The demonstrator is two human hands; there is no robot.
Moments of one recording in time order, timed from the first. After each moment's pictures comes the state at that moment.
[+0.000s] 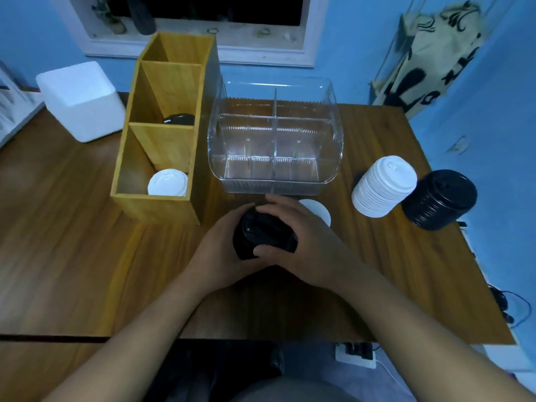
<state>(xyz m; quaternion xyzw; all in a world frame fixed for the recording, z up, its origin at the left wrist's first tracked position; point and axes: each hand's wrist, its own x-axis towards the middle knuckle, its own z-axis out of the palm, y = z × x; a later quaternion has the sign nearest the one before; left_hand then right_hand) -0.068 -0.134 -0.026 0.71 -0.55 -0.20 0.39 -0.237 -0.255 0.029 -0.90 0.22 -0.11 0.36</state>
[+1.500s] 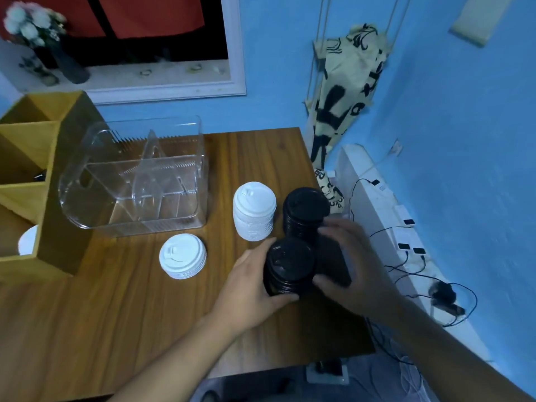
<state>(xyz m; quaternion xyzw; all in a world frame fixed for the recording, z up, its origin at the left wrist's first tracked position) -0.296 -0.279 -0.024 0.69 -0.61 -0.21 0.34 -0.510 -0.402 -0.002 -0.87 0.25 -0.32 0.27</state>
